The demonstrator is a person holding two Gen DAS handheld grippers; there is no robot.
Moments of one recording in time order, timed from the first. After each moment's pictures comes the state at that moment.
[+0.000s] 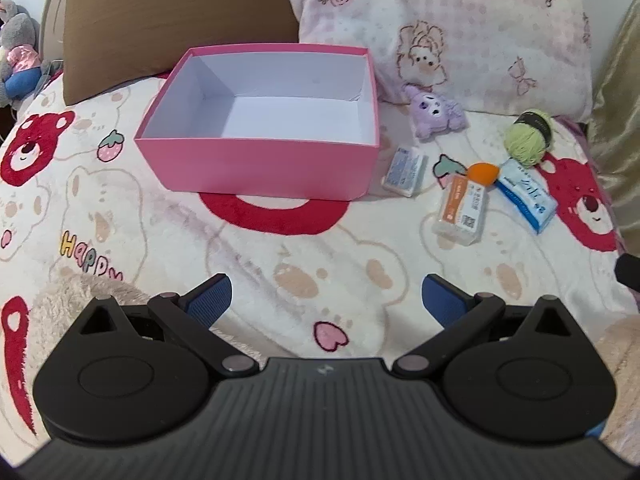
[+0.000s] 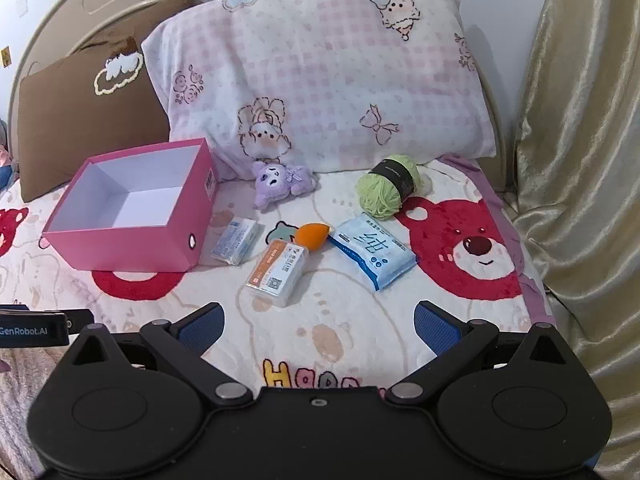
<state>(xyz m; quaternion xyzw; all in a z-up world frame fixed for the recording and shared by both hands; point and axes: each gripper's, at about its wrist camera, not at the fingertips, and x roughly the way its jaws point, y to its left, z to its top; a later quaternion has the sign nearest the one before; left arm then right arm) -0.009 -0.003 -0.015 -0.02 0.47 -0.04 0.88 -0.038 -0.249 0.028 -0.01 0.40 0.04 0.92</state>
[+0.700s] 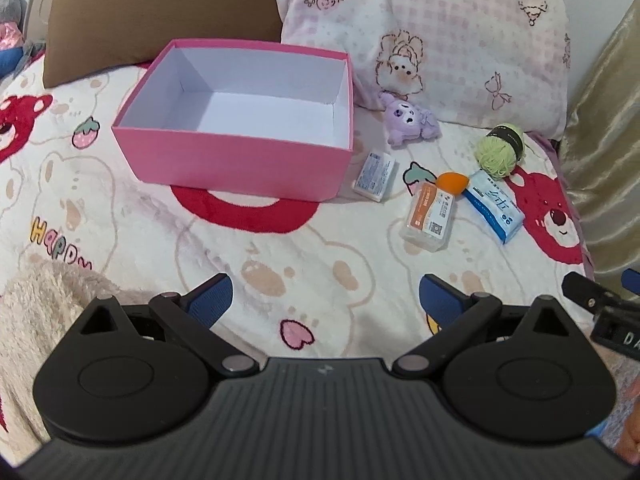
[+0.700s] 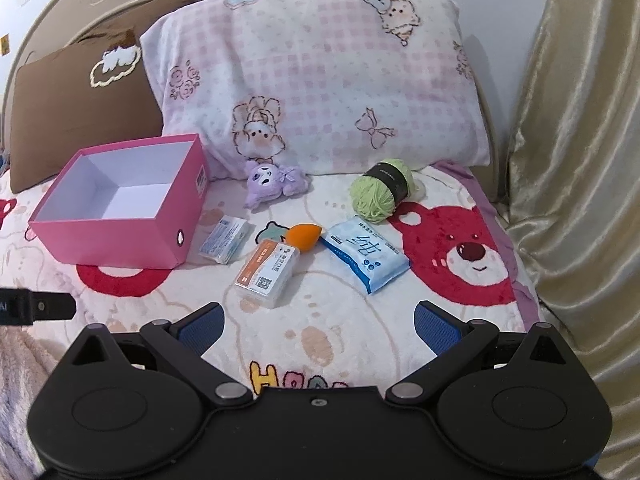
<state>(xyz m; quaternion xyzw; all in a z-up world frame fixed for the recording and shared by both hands) -0.011 0.005 -0.014 -0.08 0.47 -0.07 0.88 -0.042 -0.243 0.012 -0.04 0.38 0.03 0.92</state>
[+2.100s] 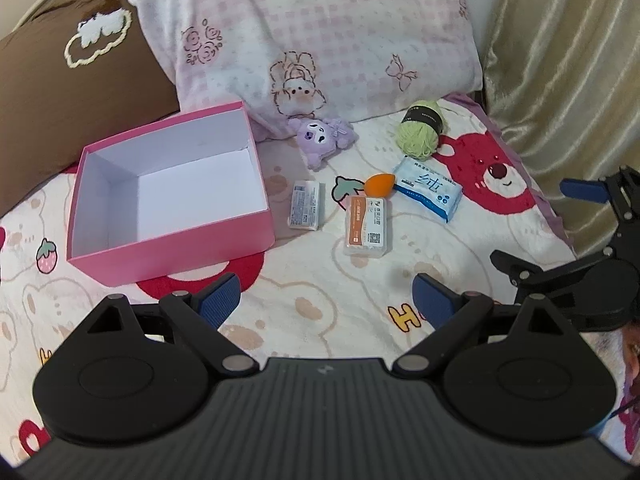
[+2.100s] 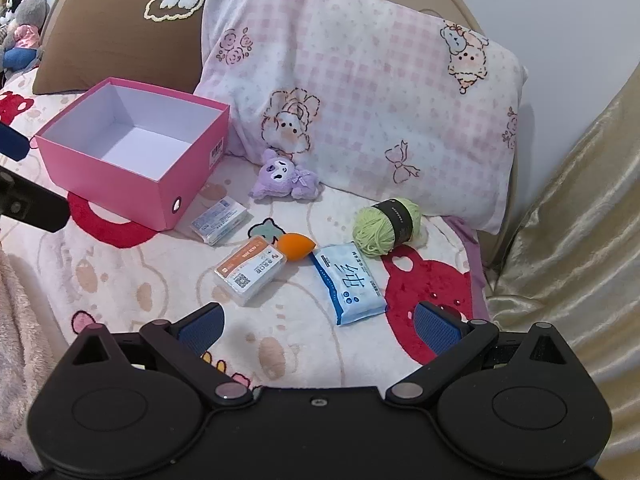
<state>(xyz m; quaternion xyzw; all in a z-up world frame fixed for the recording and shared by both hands) 0.018 -0.042 0.054 0.06 0.46 -0.19 0.86 -0.012 -0.228 0.034 -0.21 0.39 0.08 0.89</state>
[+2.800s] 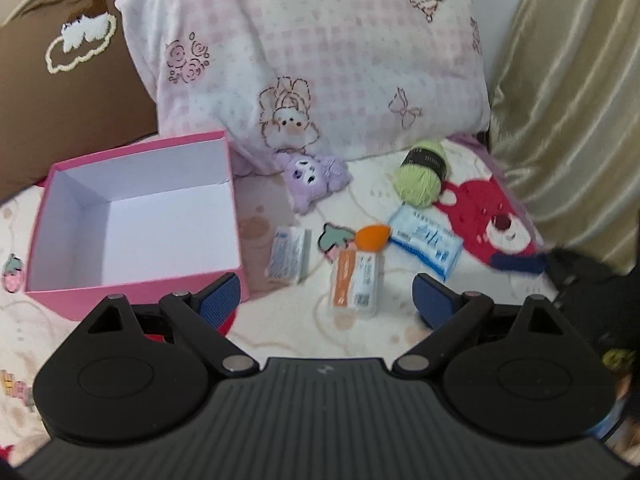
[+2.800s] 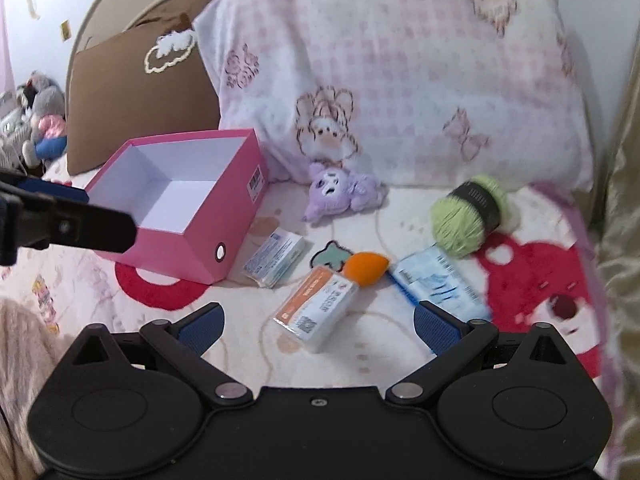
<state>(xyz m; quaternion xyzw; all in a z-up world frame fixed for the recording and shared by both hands) 0.075 -0.072 0.029 0.00 0.42 -0.19 0.88 0.060 -0.250 -0.019 -0.02 0.41 0.18 0.90</state>
